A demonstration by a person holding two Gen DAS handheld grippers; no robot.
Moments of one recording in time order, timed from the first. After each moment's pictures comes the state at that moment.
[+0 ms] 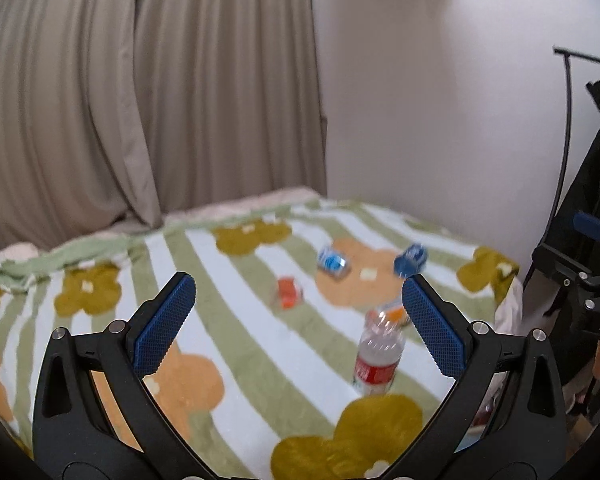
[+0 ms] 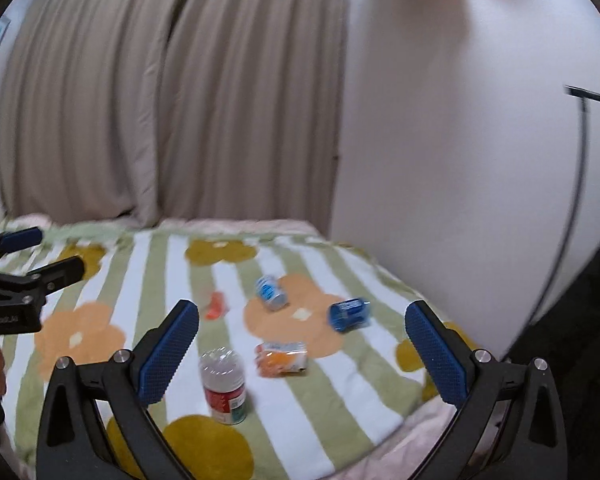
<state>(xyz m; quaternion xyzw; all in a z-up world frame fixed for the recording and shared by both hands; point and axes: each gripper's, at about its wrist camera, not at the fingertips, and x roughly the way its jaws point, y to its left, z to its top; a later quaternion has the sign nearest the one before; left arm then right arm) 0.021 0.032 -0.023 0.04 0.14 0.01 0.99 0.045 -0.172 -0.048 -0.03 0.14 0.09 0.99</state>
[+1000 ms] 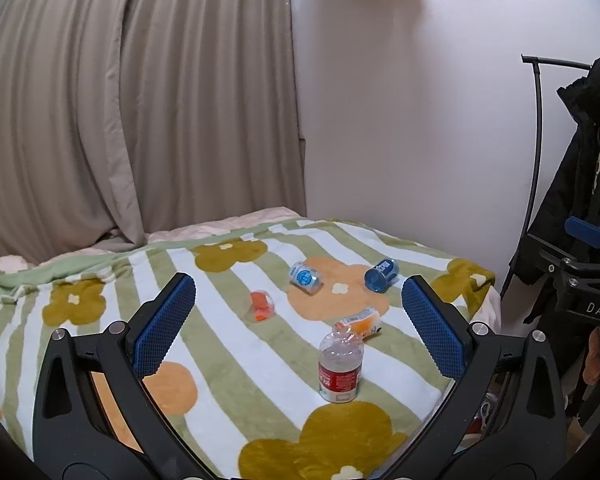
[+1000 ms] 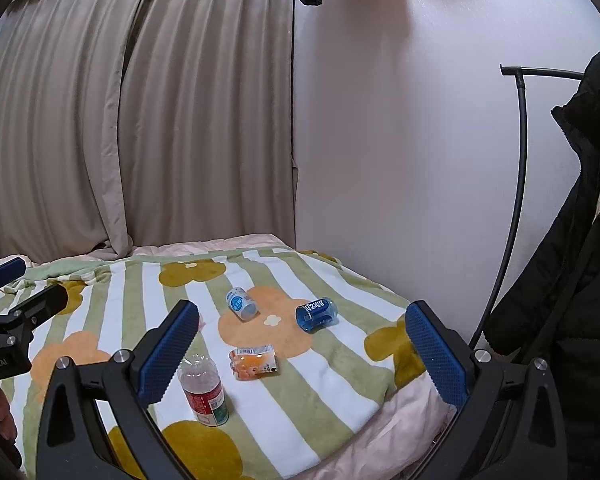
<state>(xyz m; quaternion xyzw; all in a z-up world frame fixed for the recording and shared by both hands) -0.001 -0.004 -0.028 0.04 0.12 -0.02 0.99 0.015 -0.206 -0.051 0.02 0.12 0.04 0.99</state>
